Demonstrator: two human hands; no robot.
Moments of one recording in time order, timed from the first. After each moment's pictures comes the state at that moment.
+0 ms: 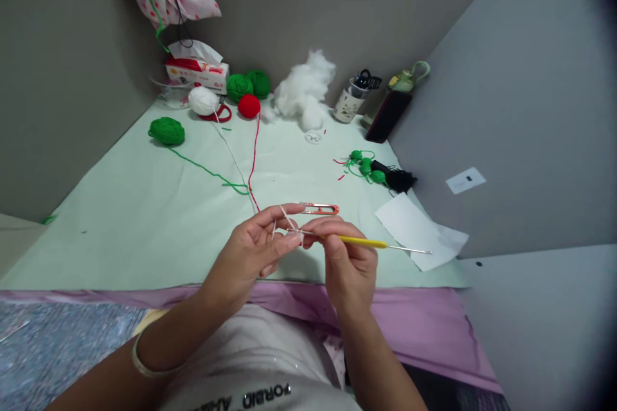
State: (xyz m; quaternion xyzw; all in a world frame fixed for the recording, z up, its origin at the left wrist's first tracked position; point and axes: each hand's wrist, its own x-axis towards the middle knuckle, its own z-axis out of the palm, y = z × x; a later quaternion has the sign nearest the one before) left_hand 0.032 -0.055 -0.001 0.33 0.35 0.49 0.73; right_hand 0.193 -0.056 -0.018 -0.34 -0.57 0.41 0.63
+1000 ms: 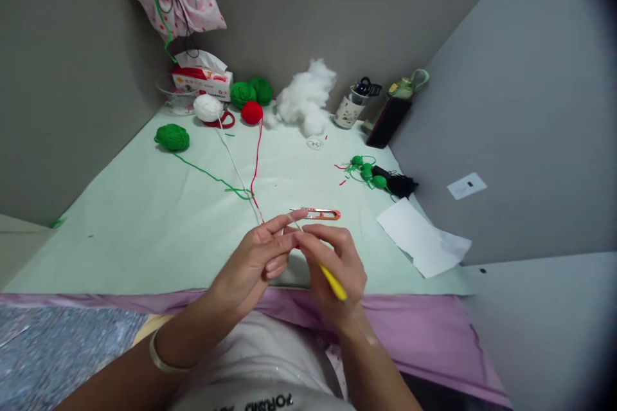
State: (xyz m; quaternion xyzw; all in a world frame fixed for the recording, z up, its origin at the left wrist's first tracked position) left_hand 0.038 -0.049 -0.007 0.22 0.31 0.49 0.78; right_hand 0.195 -0.062 -0.024 -0.38 -0.74 0.11 0.55
